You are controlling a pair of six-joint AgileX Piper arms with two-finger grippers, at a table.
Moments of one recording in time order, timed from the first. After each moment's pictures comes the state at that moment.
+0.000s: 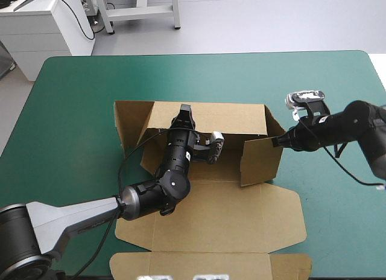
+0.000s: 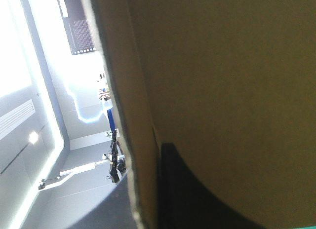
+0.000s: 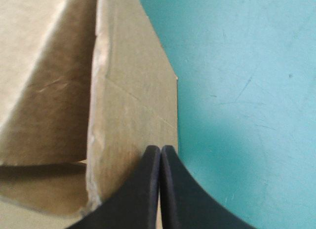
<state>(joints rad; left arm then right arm) -1.00 1.65 -1.00 1.78 0.84 -0.42 0.03 1.35 -1.17 0.45 1.01 -0.41</state>
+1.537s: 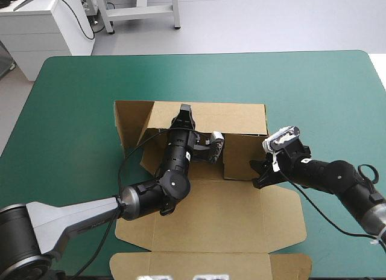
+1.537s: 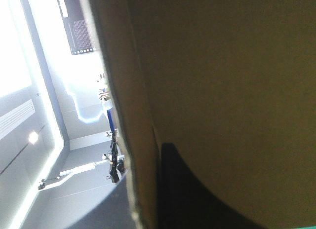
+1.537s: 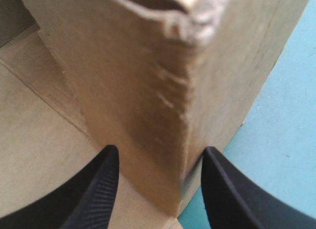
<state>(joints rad) -1.00 1.65 -1.00 1.78 0.84 -0.42 0.23 1.17 -0.67 0.91 0.45 -1.05</state>
